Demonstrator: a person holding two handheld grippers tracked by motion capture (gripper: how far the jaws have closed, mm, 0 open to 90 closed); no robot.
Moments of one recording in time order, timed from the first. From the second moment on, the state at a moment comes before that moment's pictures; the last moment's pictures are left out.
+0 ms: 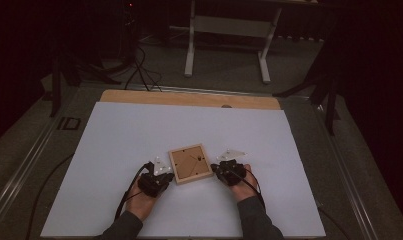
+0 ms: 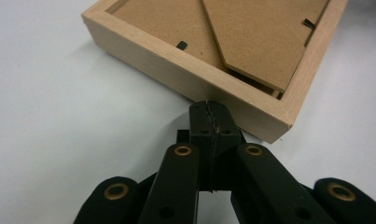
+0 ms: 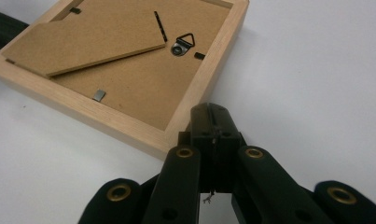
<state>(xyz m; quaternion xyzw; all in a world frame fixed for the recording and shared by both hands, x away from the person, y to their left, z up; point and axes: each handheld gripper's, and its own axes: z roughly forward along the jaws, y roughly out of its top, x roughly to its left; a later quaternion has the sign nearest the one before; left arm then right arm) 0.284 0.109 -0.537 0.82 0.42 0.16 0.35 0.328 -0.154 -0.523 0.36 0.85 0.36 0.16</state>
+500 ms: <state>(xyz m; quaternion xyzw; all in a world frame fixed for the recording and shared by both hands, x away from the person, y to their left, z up) 0.293 0.110 -0.536 0.82 0.43 0.16 0.35 0.330 -0.151 -0.524 0.36 0.85 0.36 0.16</state>
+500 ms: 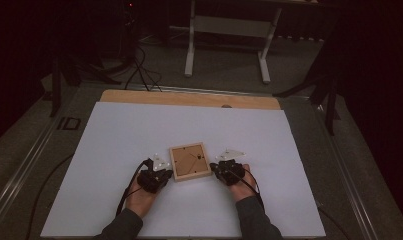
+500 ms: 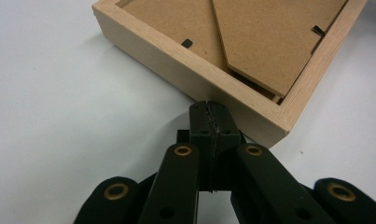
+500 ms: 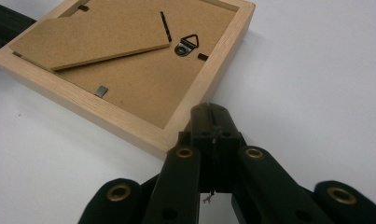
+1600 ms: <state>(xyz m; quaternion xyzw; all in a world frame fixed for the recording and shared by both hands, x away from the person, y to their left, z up) 0.318 0.113 -0.535 0.81 0.45 0.17 0.34 0.339 -0.147 -0.525 0.37 0.84 0.36 0.16</state>
